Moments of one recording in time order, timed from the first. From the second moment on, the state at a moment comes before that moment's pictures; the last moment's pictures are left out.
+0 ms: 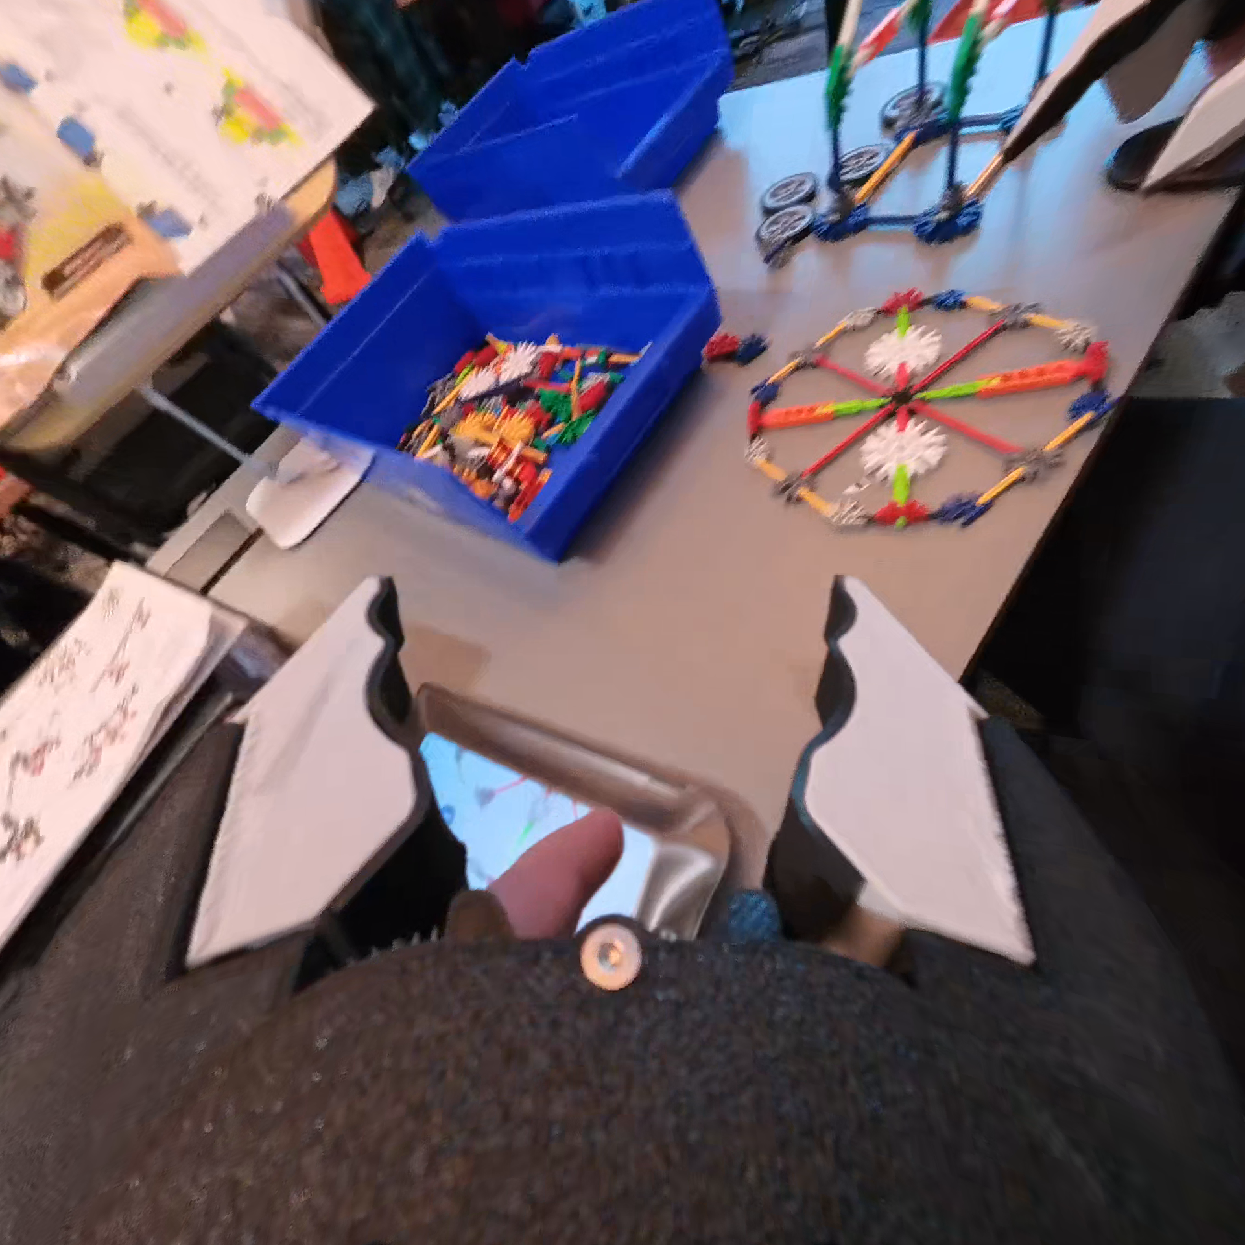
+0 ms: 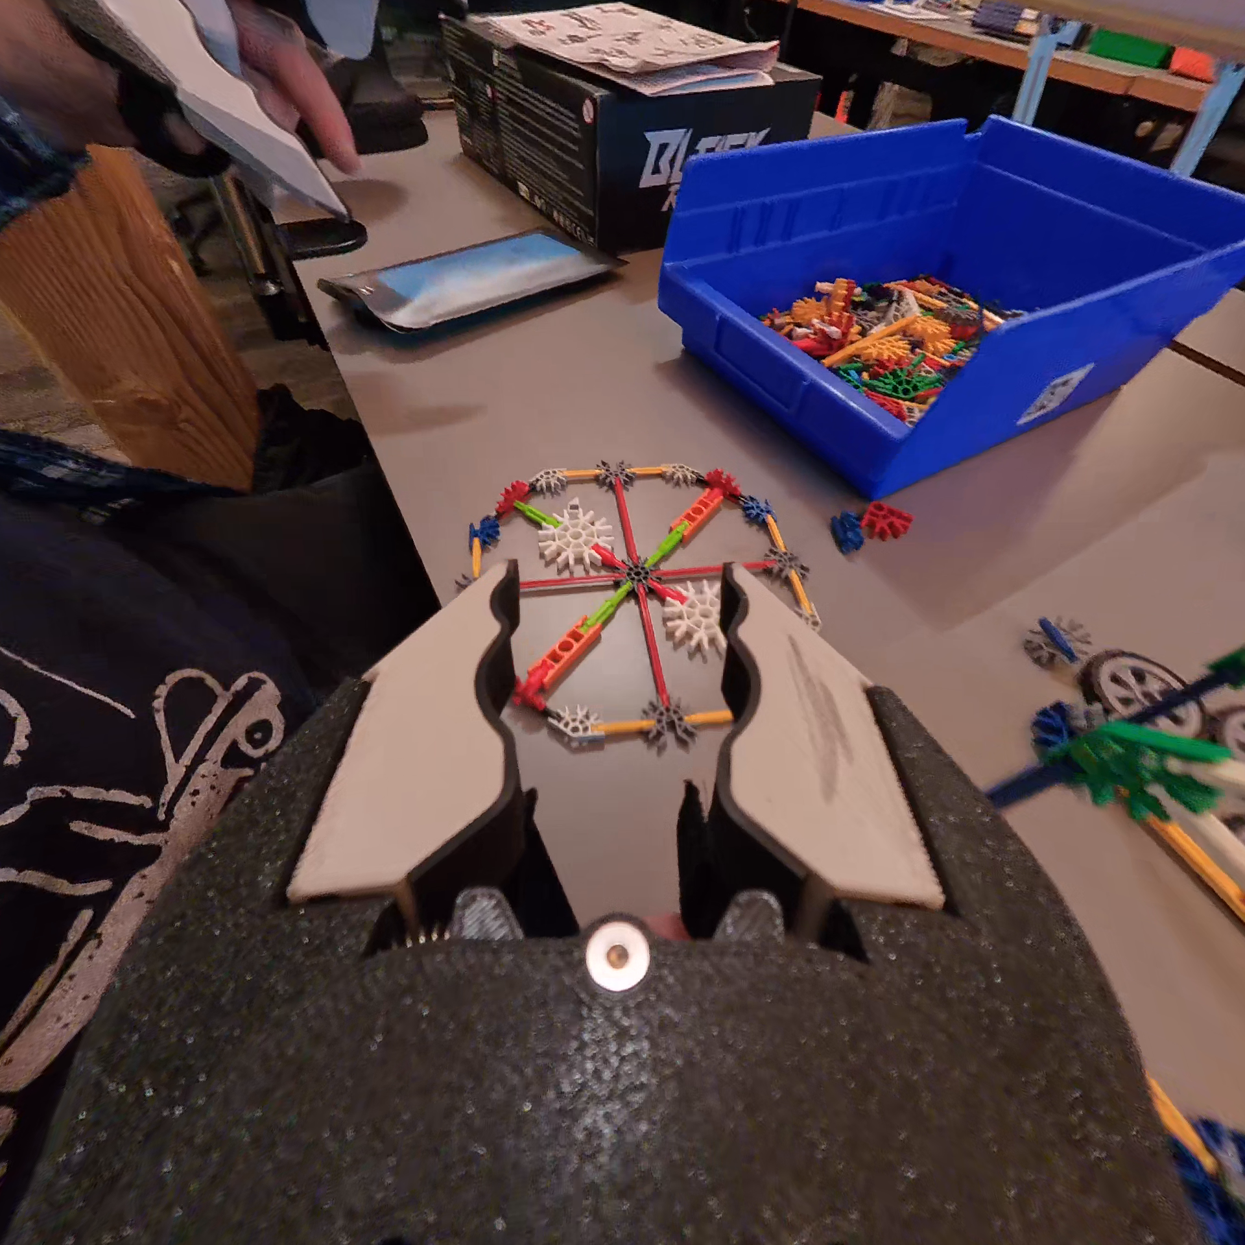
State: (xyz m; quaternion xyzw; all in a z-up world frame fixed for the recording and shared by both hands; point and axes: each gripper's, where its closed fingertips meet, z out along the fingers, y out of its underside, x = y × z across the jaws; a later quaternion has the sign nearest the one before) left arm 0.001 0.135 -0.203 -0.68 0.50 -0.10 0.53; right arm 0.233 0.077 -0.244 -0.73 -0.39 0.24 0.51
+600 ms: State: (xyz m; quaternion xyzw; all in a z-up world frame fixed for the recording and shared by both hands) left arm -0.028 0.157 -0.294 -0.71 0.55 -0.13 0.42; right arm 0.210 0.116 -0.255 -0.74 -0.36 0.27 0.50
